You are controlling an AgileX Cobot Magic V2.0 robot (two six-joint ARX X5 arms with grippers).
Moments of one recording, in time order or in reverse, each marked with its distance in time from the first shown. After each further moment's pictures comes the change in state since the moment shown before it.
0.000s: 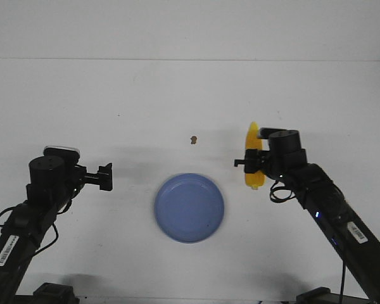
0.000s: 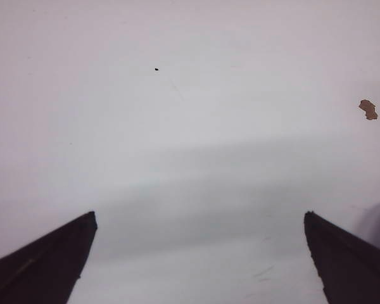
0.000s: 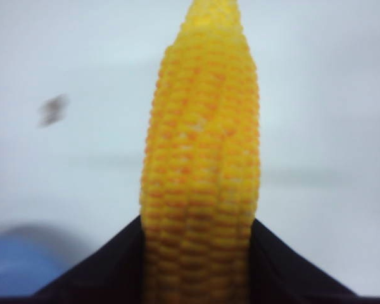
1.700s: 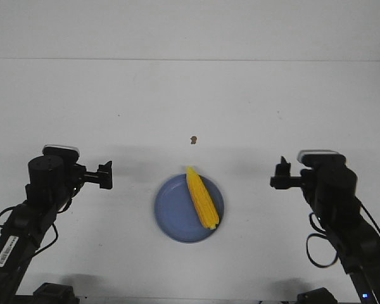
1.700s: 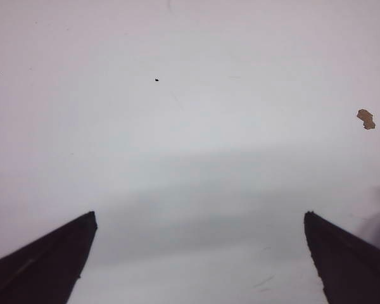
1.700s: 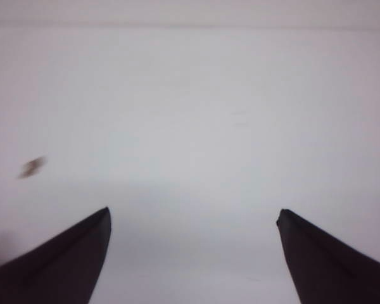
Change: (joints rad) left arm 0.000 -0.008 0.000 0.024 0.000 0.000; right arm -0.105 -0.532 -0.164 -0.004 0.280 -0.204
